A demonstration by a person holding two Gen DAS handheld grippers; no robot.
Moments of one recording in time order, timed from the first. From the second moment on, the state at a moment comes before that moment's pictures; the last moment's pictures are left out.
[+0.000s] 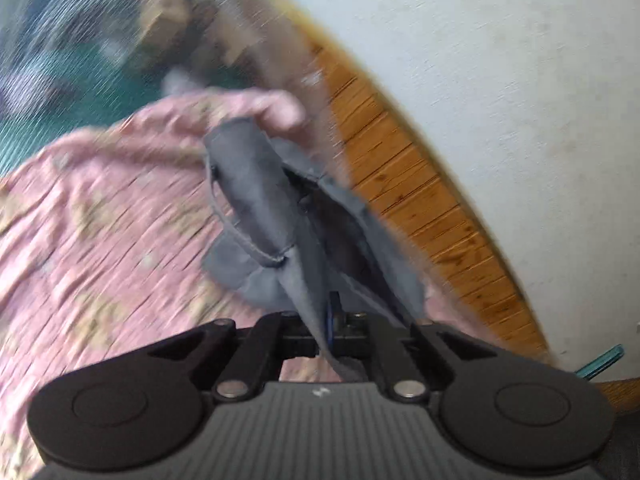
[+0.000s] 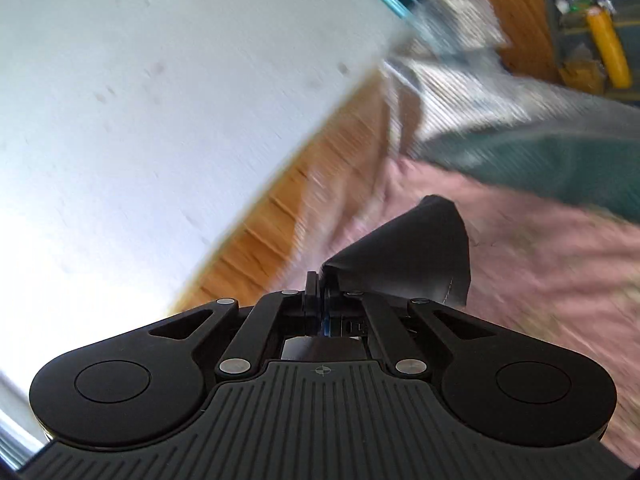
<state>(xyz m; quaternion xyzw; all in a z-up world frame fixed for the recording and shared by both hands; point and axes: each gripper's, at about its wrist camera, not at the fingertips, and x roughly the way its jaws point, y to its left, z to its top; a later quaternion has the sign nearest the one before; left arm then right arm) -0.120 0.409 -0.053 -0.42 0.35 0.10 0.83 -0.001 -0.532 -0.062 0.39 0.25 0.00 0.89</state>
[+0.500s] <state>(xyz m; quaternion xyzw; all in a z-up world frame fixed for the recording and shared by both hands) -0.192 0.403 -0.120 -0.43 0.41 0.29 0.75 -0.018 -0.503 -0.119 0.22 0.34 -0.10 0.91</state>
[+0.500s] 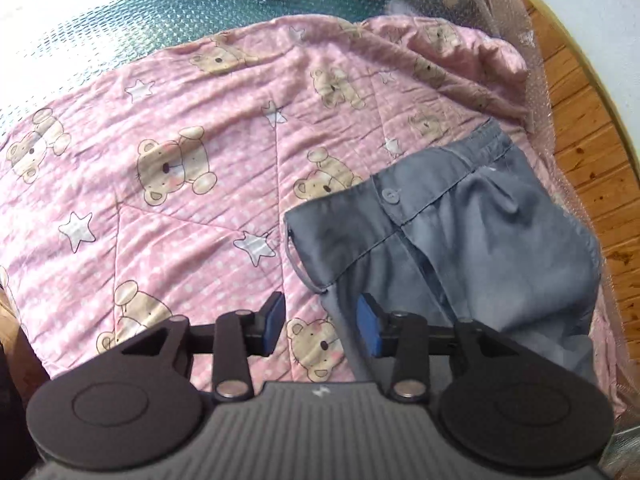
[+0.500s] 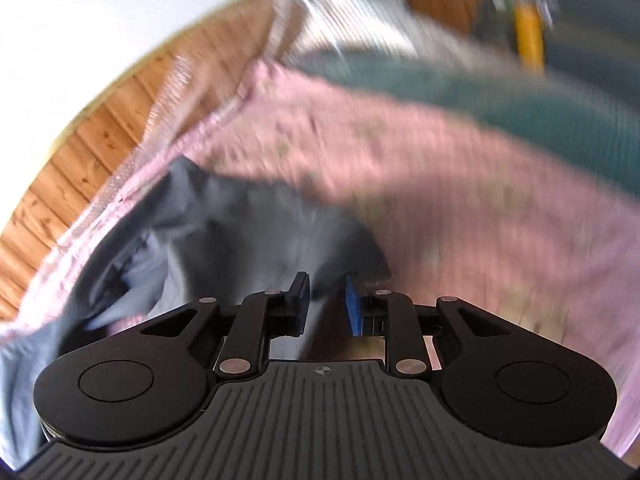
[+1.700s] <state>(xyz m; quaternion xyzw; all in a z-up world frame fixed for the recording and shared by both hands) -0.065 0.374 -0.150 -0.46 0.44 0.10 0.76 0.337 -0.247 -0.125 0.08 0.53 -0.12 0.84</state>
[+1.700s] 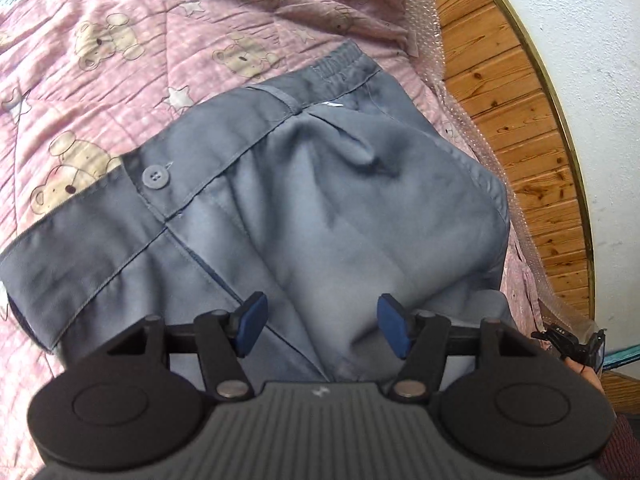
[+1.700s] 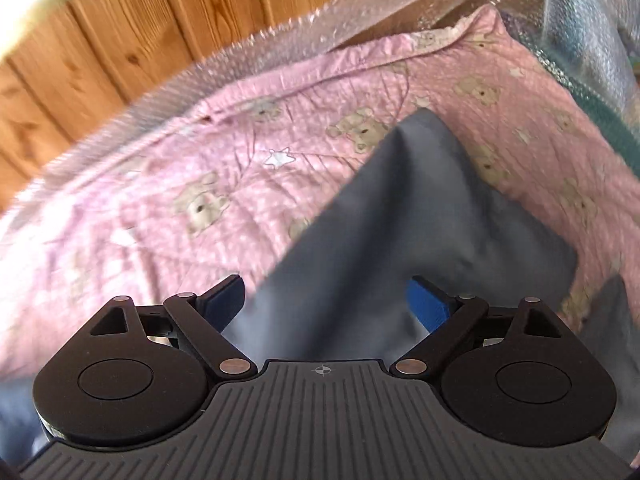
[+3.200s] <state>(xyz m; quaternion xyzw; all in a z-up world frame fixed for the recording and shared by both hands) 0.015 0.387 -0.182 -0.55 0.45 0.16 0.68 -0.007 -0.523 -0.190 0.45 0.37 -0.16 0.79</state>
